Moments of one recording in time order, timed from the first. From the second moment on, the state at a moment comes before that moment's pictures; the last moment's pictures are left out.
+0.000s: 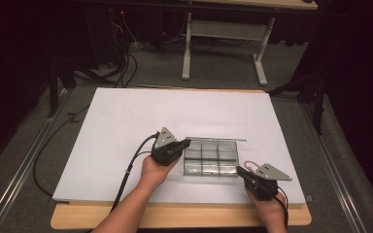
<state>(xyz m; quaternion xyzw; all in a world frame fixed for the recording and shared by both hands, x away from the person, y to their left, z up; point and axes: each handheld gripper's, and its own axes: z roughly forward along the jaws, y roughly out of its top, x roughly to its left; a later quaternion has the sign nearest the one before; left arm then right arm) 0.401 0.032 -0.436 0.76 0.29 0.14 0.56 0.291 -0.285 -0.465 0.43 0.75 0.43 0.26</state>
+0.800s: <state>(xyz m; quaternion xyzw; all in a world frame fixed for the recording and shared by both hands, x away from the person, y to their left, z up) 0.424 0.025 -0.447 0.76 0.31 0.16 0.55 0.292 -0.285 -0.465 0.43 0.75 0.43 0.26</state>
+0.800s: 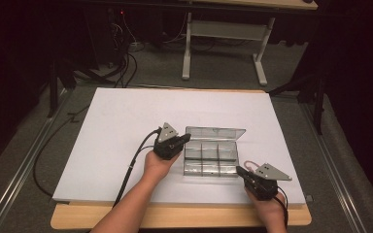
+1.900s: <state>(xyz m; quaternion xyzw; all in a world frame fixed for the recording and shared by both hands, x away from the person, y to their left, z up) 0.441 0.021 -0.457 0.76 0.33 0.16 0.53 0.292 -0.285 -0.465 0.43 0.75 0.44 0.26</state>
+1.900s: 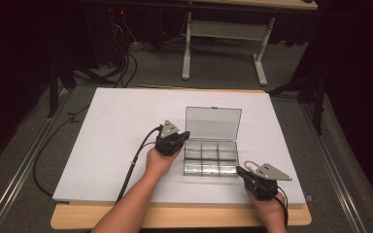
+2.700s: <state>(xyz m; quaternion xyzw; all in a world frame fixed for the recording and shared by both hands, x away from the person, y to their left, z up) 0.428 0.040 -0.460 0.77 0.33 0.17 0.52 0.292 -0.284 -0.465 0.43 0.75 0.44 0.26</state>
